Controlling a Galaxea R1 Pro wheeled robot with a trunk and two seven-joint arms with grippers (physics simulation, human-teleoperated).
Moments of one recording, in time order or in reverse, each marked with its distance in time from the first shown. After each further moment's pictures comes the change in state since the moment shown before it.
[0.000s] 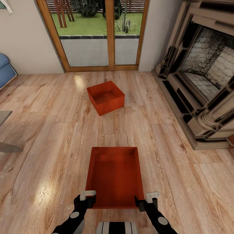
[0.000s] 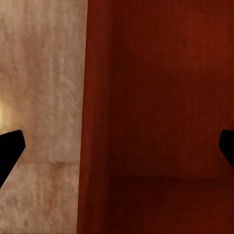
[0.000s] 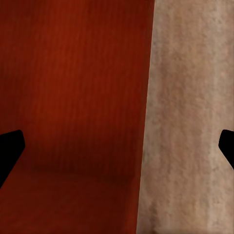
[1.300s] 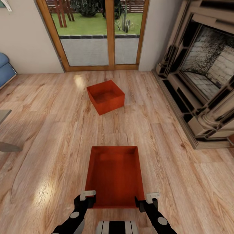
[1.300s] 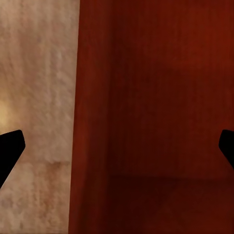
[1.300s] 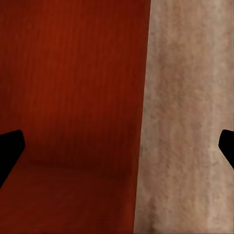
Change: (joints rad) left arm 0.000 -0.001 0.000 0.000 0.000 0.000 0.000; right arm 0.000 0.003 0.000 0.004 0.001 0.012 -0.017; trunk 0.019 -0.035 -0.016
